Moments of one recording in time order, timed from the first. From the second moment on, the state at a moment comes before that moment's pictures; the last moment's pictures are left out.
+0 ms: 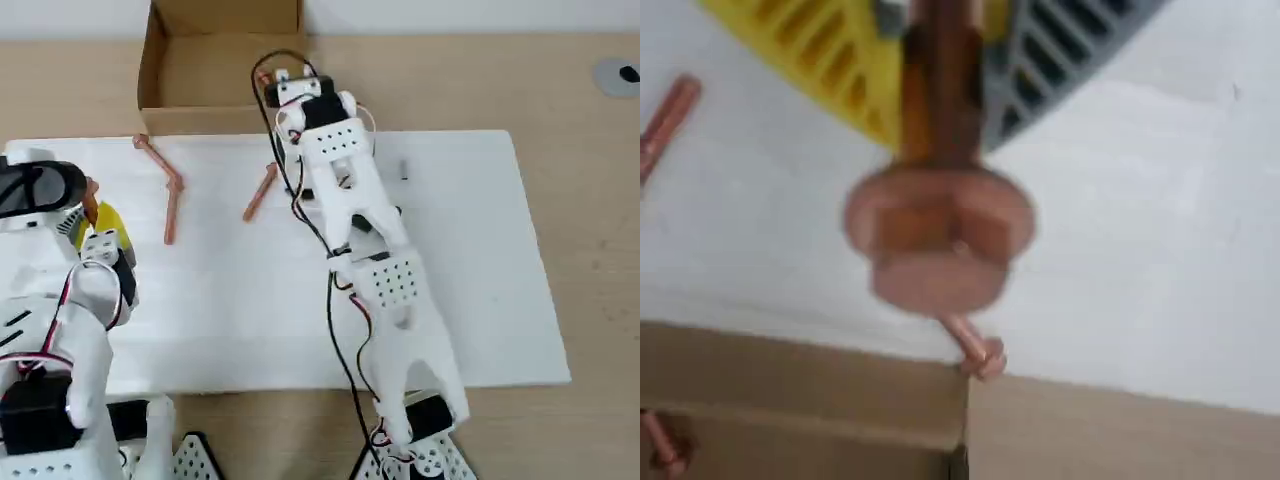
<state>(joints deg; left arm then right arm) -11.0 -73.7 36.8 69.2 -7.3 -24.4 55.6 -67.9 101.6 -21.8</state>
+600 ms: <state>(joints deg) -11.0 -73.8 33.5 69.3 -7.3 -41.1 -4.0 -36.5 101.6 -18.9</state>
